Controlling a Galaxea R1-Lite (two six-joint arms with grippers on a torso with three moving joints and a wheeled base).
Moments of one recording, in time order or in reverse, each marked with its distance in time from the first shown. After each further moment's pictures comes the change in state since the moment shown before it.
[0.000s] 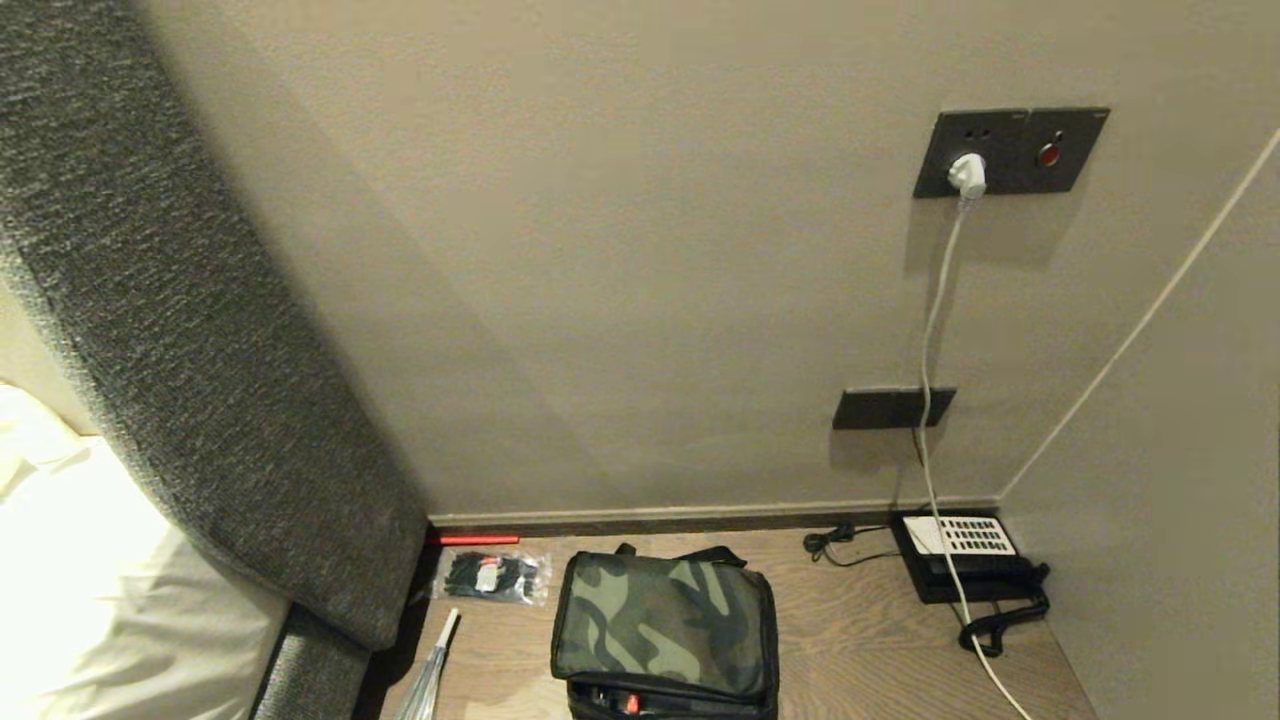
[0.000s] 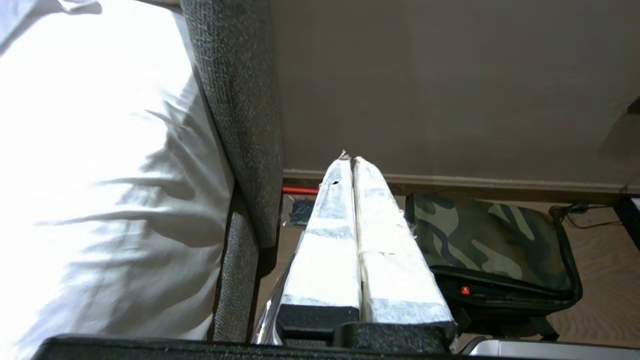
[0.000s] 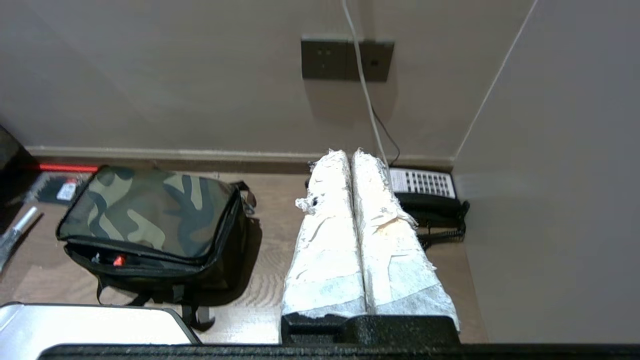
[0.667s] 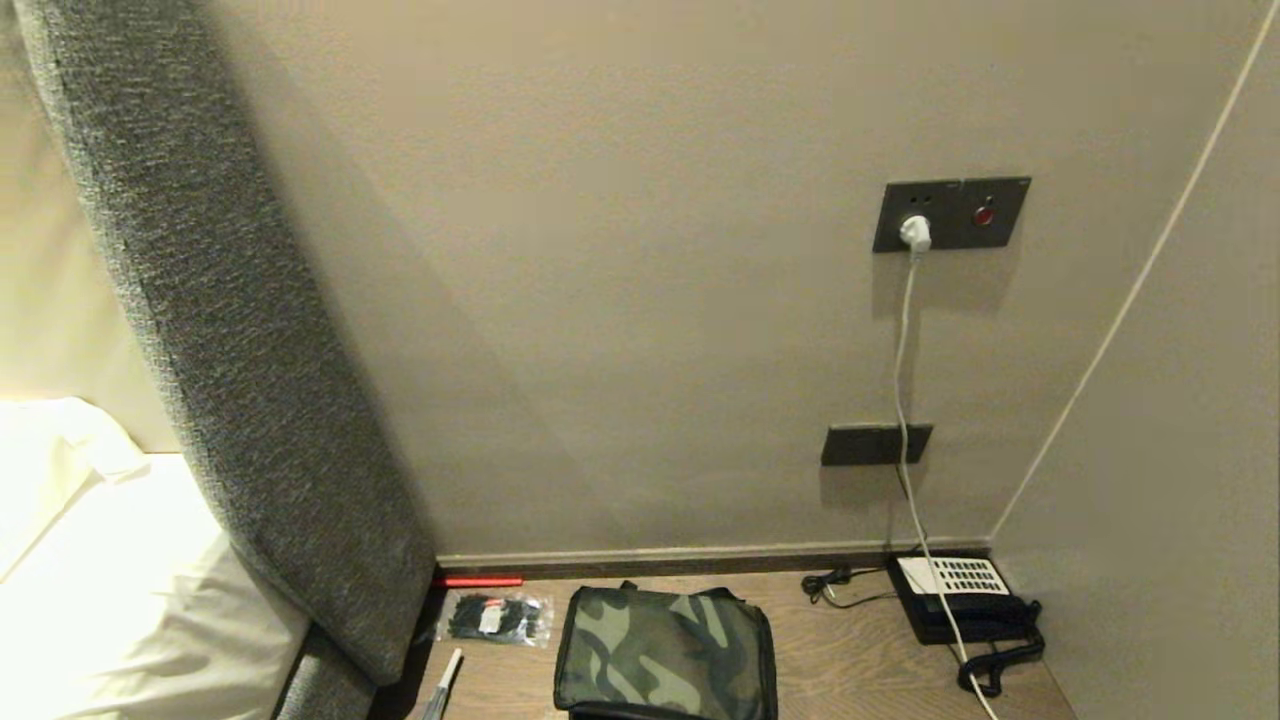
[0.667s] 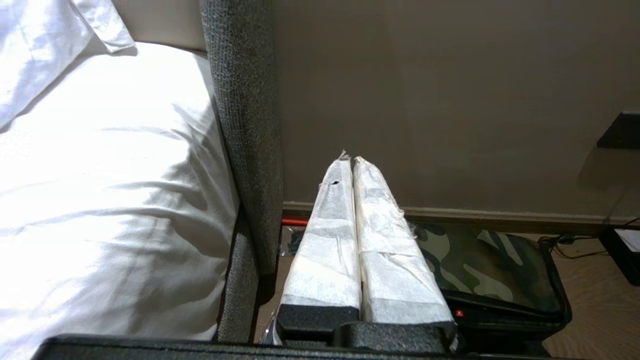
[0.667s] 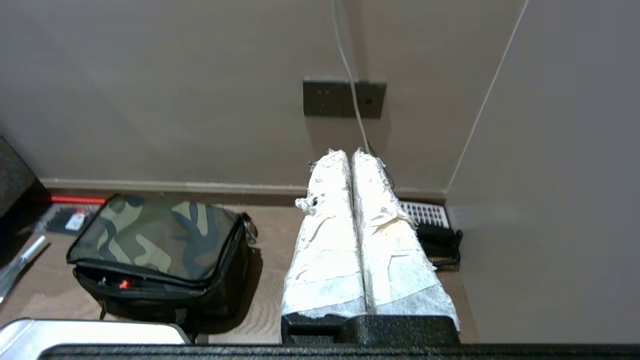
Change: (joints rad) left arm 0.000 0.000 0.000 0.000 0.000 -0.001; right arm 0.000 0.000 0.000 0.000 0.000 0.000
